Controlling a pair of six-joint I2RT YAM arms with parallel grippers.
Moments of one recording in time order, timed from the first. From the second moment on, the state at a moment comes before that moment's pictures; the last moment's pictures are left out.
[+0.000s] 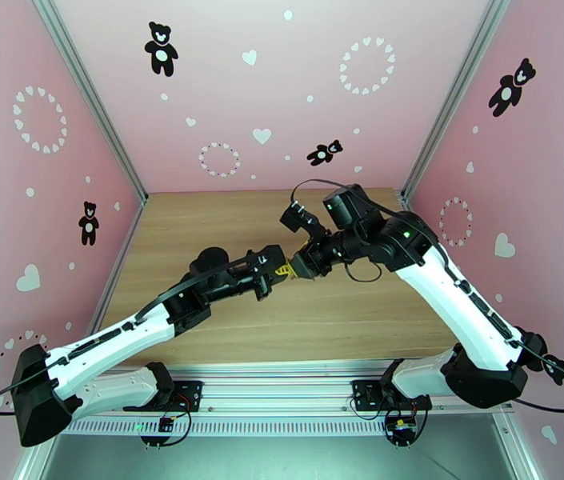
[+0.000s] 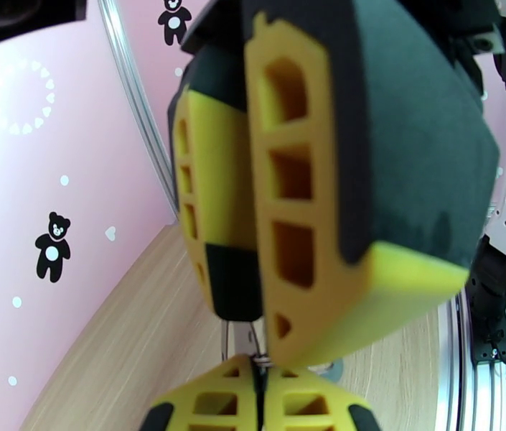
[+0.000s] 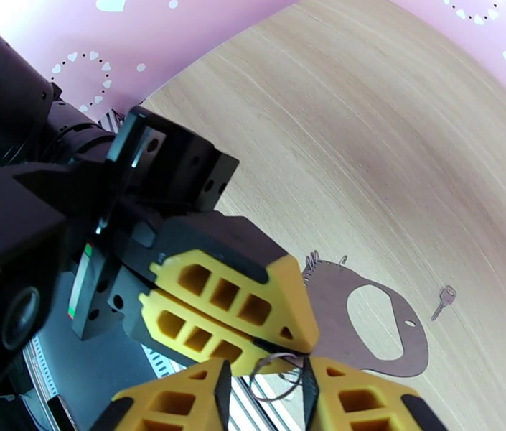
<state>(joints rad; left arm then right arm) -0.87 1.14 0.88 0.16 0.30 0.28 0.76 1.40 1.80 -1.24 -0.36 -0.04</state>
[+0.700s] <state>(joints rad) -0.87 1.14 0.88 0.12 0.29 0.28 0.78 1.42 1.82 -1.27 -0.23 -0.05</state>
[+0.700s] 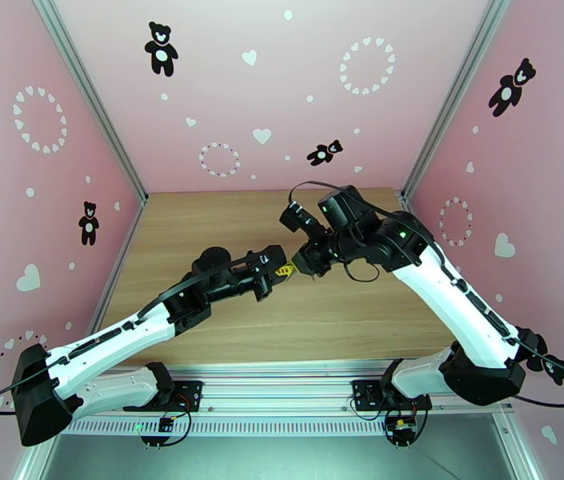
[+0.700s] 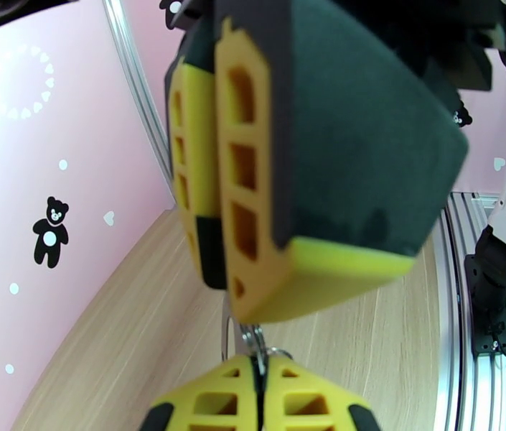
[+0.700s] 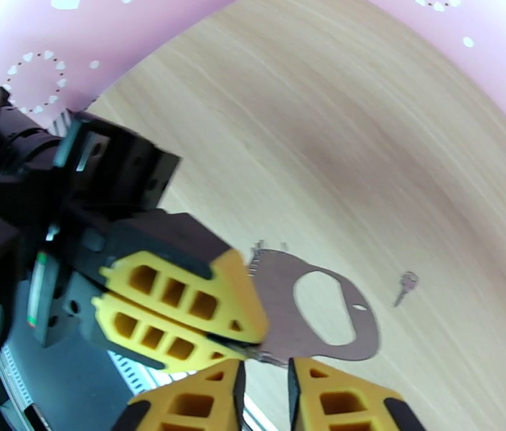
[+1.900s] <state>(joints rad) -0.87 1.08 0.84 0.16 0.31 0.30 0.75 1.44 1.84 -1.29 -0.39 -0.12</state>
